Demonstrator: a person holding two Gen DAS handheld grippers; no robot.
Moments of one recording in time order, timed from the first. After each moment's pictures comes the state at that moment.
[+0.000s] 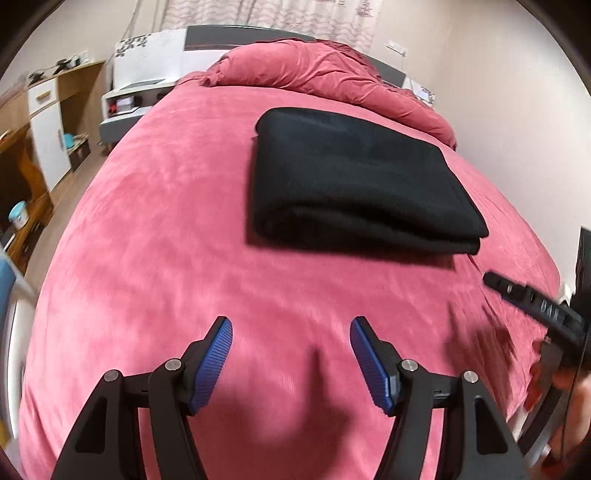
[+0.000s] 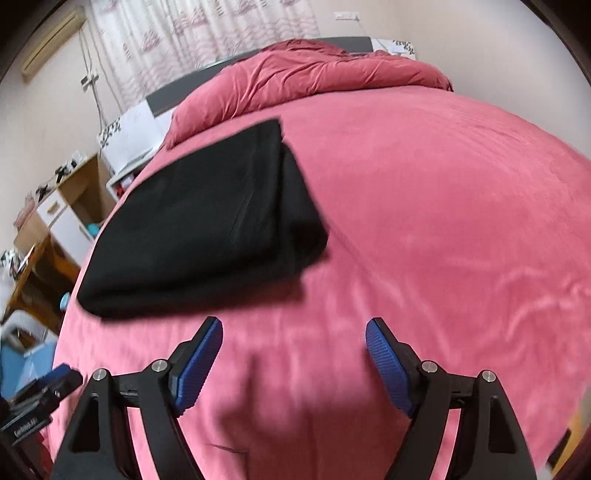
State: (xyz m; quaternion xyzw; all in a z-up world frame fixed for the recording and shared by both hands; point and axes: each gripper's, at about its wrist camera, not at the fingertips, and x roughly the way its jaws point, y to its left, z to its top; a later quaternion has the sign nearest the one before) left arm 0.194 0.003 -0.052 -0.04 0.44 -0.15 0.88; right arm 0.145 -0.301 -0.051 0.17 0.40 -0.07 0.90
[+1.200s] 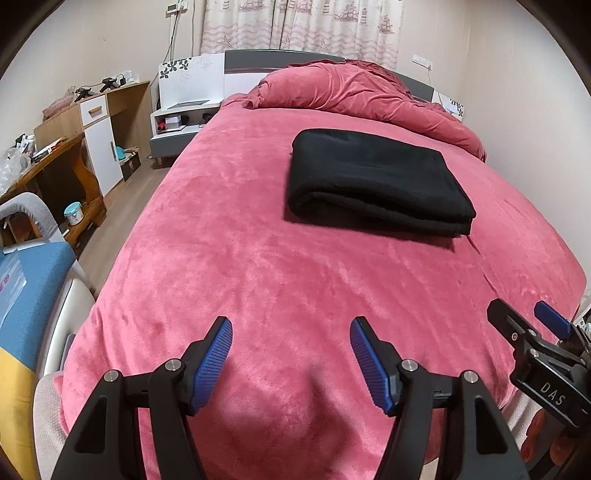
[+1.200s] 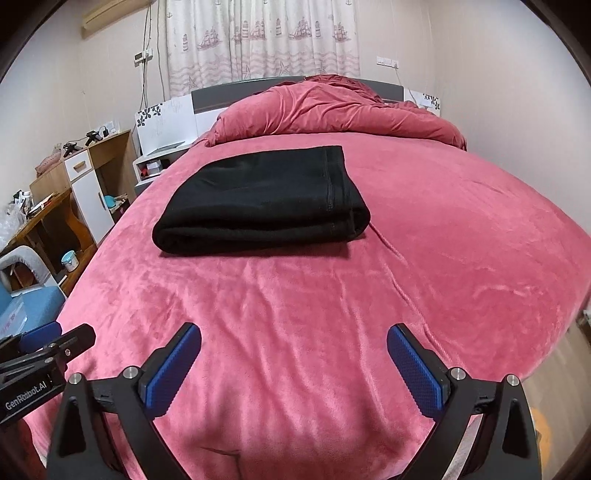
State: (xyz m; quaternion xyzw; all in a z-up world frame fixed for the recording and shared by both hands) left arm 0.093 0.005 -0.016 -0.01 0.41 -0.06 0.91; right arm 0.042 -0.217 -0.012 0.06 0.34 -0.07 0.93
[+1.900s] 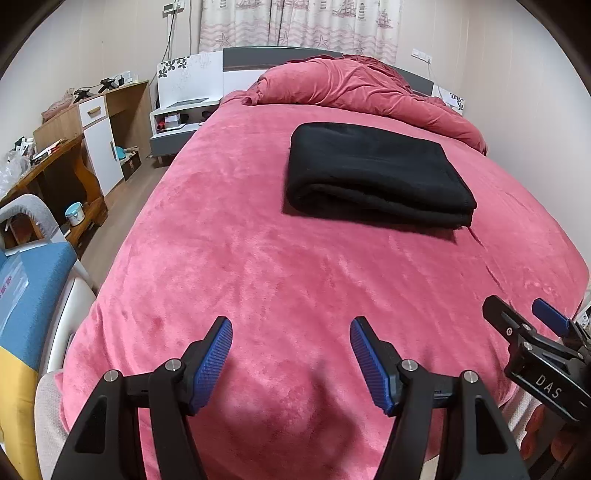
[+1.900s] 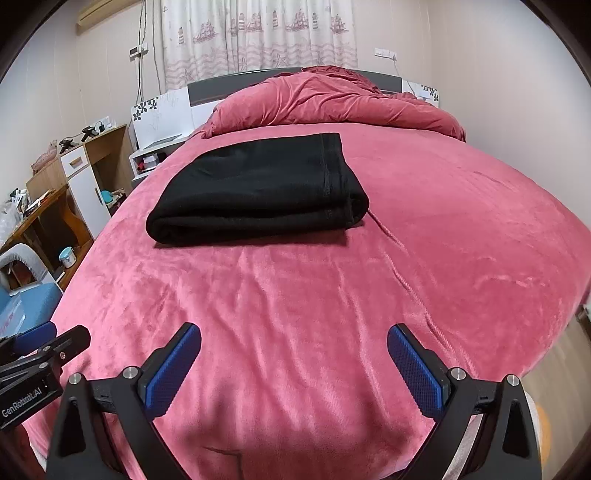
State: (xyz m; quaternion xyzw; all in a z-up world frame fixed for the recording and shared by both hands) left arm 0.090 0.001 -0.019 0.00 0.41 -0.06 0.91; right arm 0.042 -0.220 -0.020 0.06 0.36 -0.07 0.93
